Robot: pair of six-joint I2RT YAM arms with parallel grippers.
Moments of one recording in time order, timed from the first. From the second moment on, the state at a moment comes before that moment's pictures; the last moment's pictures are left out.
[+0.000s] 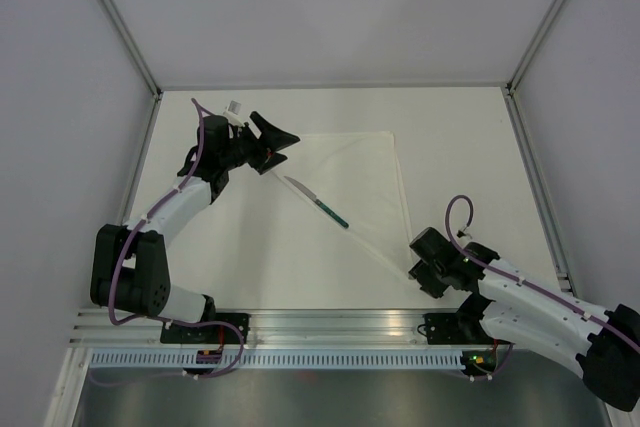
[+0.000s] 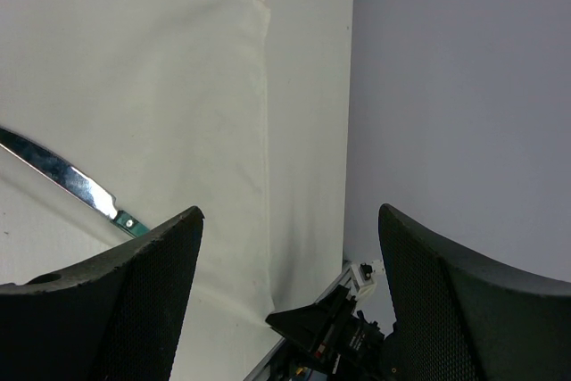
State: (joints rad) left arm -0.21 1.44 0.91 0.13 0.53 -1.01; right arm 0.76 0.85 0.40 -0.86 0.21 1.55
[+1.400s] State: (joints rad) left arm -0.19 1.47 0.98 0.09 0.49 -1.01; right arm 0.76 1.64 1.34 -0.75 0.32 0.91
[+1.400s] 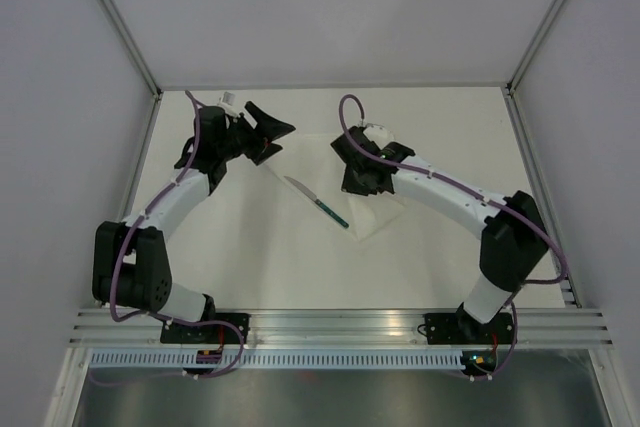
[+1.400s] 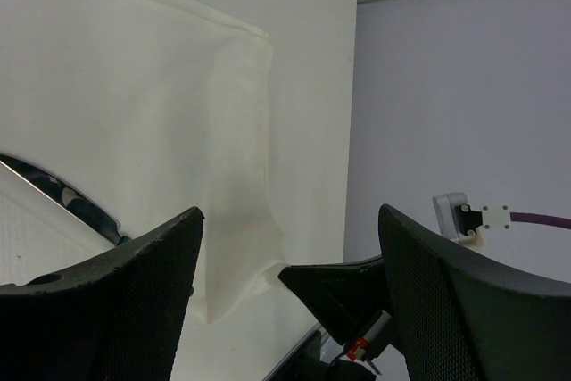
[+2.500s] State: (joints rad) left arm -0.09 1.46 1.21 -0.08 0.37 -1.00; right arm 0.80 2.28 1.91 -0.67 0.19 0.51
